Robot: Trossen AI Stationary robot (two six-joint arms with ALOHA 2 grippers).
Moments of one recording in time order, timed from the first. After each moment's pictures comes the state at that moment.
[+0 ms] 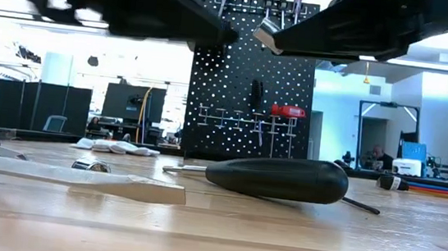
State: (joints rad) left arm -0.40 1.67 0.74 0.65 -0.22 0.34; right arm 0.55 1.72 0.79 0.51 0.55 0.07
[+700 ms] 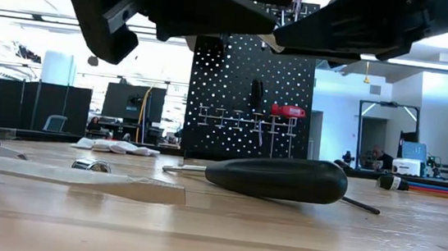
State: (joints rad) left arm -0.50 1.80 0.98 0.51 -0.45 0.94; right arm 0.55 1.72 0.79 0.52 0.50 0.08
